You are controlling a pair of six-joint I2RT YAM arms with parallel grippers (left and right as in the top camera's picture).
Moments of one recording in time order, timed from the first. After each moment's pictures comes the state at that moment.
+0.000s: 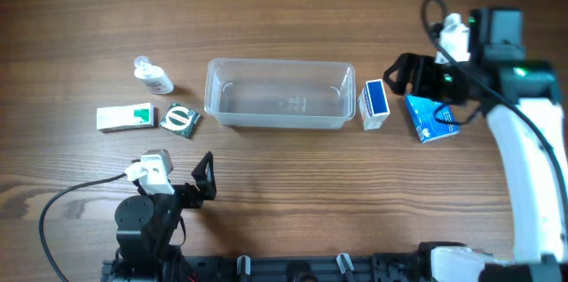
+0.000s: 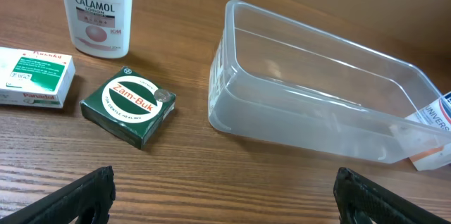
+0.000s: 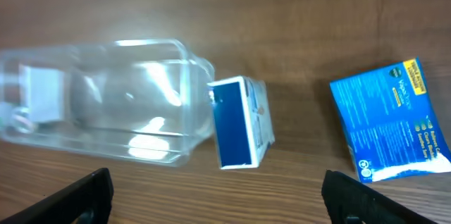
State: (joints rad) left arm -0.03 0.01 0.15 -0.53 0.17 -0.32; right arm 0.01 1.44 1.36 -1.06 -0.27 0.16
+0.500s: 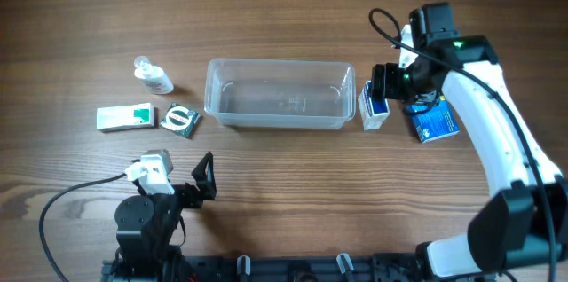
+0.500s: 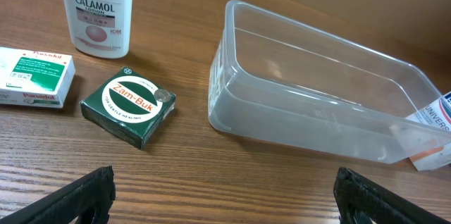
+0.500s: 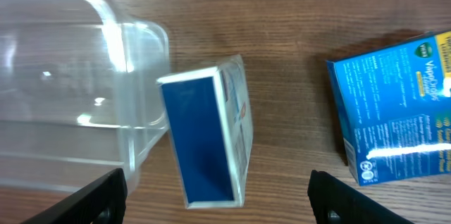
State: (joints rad) left arm -0.03 0.01 0.15 -0.53 0.17 -0.32; right arm 0.12 1.66 1.36 -1.06 -0.11 0.18
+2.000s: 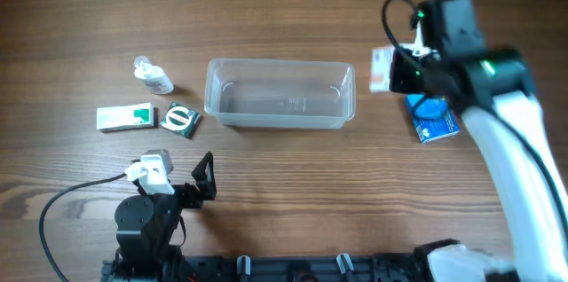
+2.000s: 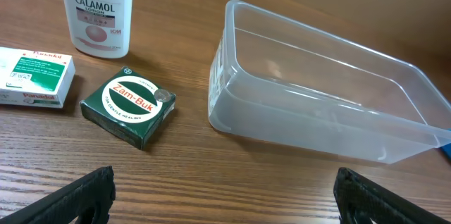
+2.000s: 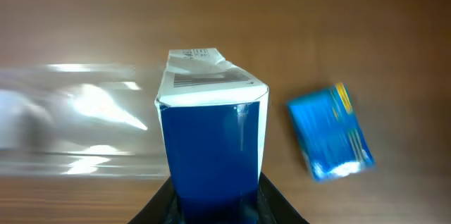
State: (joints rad) left arm -0.03 0.01 0.15 -0.53 0.17 -0.32; right arm 0.26 1.39 1.53 -1.14 0.08 0.29
